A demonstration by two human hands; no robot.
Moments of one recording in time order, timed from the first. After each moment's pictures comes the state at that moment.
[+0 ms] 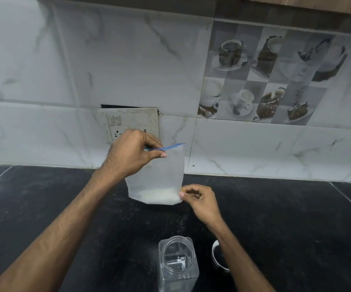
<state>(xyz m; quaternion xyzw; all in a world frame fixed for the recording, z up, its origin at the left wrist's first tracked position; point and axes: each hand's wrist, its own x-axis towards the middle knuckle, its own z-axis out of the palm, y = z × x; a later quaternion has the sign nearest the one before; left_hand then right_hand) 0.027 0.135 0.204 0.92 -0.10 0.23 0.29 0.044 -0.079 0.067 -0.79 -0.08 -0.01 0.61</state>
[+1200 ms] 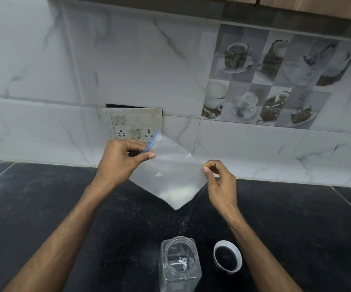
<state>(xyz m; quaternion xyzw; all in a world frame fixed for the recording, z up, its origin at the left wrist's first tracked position) 0.012 0.160 0.175 0.84 -0.06 0.26 0.48 0.053 -0.092 0.110 -0.82 -0.13 -0.22 0.52</state>
